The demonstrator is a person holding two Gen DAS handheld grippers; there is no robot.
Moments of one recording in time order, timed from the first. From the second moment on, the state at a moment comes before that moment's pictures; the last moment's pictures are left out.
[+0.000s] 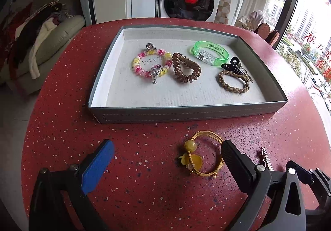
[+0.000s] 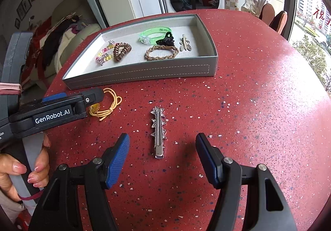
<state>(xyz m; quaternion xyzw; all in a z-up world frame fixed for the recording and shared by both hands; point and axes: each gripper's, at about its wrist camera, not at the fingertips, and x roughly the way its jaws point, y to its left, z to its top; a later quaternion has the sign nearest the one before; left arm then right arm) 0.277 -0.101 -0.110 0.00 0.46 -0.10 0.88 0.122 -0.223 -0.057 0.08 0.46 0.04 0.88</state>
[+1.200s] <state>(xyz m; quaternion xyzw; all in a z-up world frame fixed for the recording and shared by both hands) 0.200 -0.059 -0.031 0.01 0.43 -0.17 0.88 0.124 -0.233 -0.027 0.09 0.44 0.06 0.89</state>
